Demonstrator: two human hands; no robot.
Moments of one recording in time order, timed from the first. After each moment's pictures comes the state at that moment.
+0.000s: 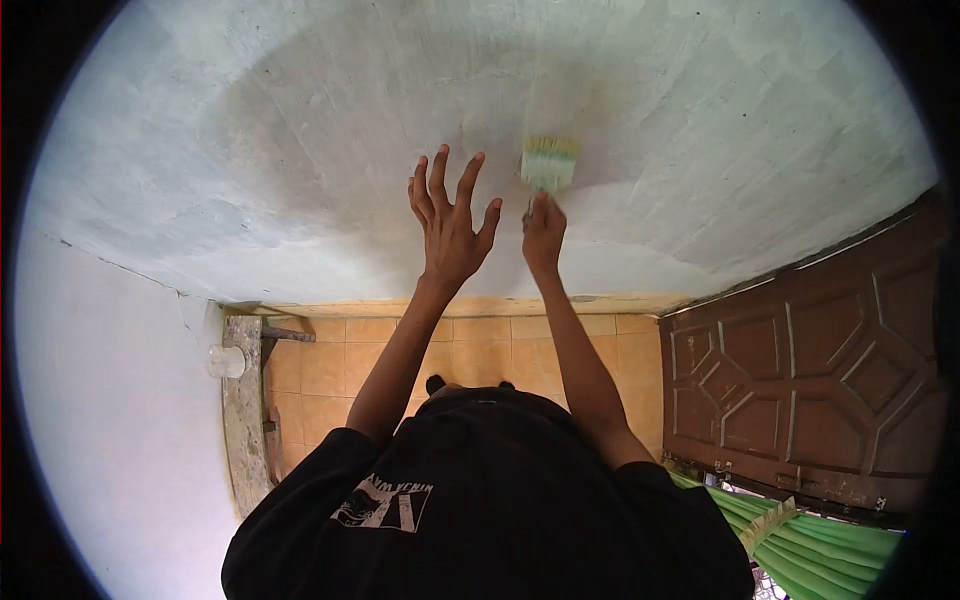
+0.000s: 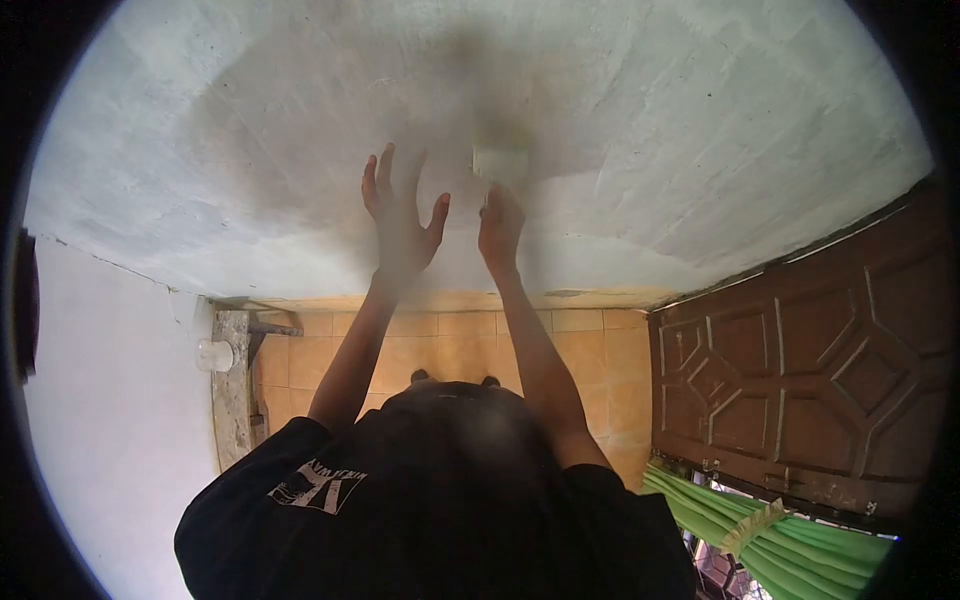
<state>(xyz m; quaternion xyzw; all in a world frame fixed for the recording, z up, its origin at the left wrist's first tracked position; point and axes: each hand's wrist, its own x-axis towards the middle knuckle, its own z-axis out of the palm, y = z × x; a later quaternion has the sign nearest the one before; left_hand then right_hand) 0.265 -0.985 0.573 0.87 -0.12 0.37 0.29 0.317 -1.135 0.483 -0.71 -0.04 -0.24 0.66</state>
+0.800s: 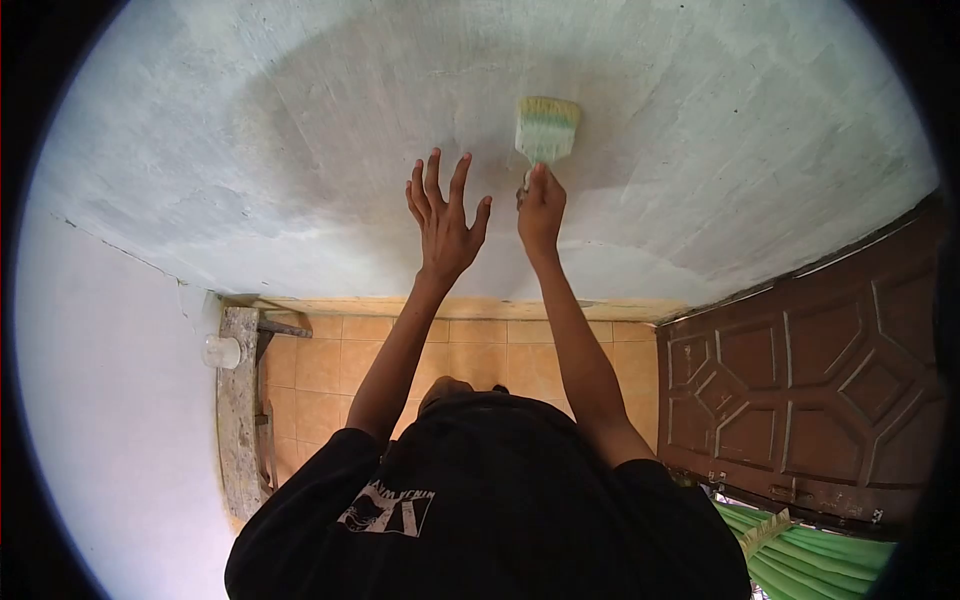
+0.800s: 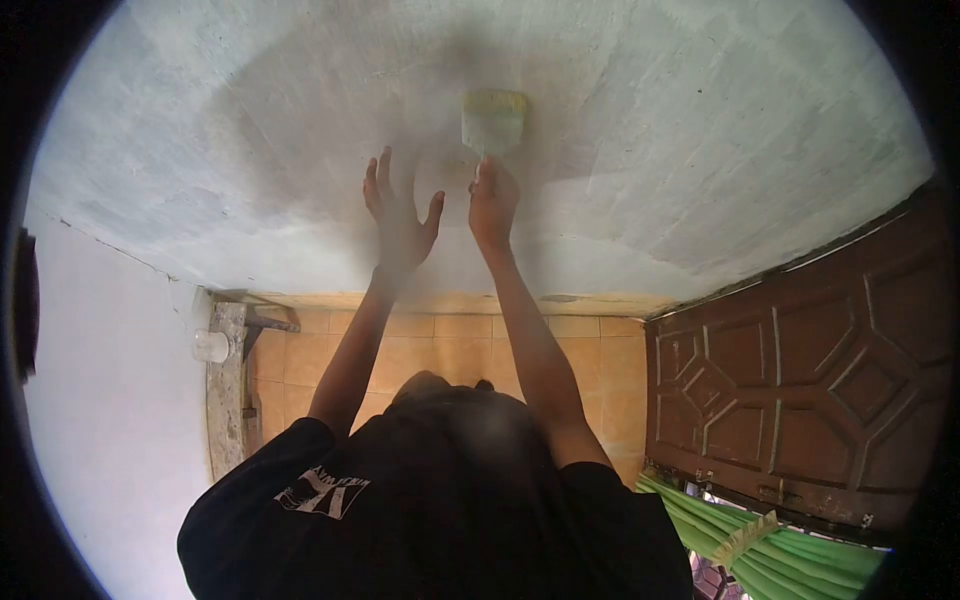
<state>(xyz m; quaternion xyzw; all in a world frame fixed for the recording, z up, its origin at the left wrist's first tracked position) 0.266 -0.996 0.547 0.88 -0.09 0.37 0.28 0.315 -1.131 0.537 -0.66 -0.07 -0.22 0.72</state>
